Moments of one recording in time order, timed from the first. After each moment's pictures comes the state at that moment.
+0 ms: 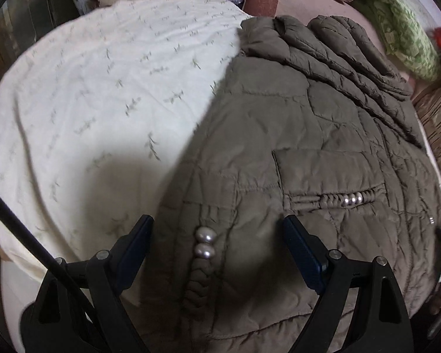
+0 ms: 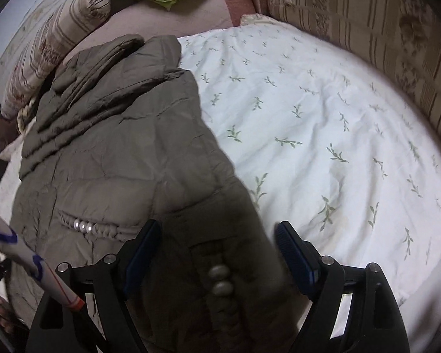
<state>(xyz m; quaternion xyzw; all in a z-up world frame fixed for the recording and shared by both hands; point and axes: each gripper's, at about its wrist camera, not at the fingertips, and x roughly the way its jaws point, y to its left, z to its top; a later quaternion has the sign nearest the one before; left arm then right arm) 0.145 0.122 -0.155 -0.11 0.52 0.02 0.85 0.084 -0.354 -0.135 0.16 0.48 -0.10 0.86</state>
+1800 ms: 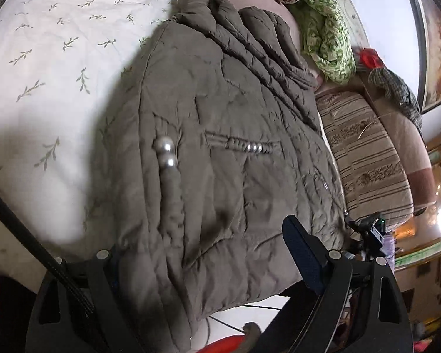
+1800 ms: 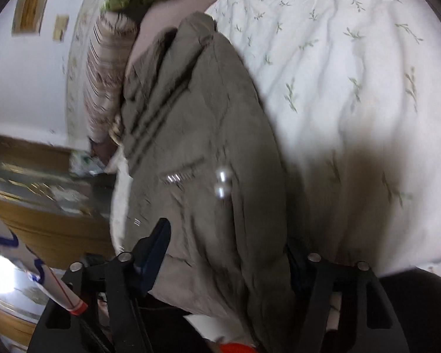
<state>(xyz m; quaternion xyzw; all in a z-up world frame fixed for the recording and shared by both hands) 0.110 0.148 -0.164 -0.27 0.52 -0.23 0.77 0.028 -0.387 -0.156 0.43 0.48 0.12 0.76</state>
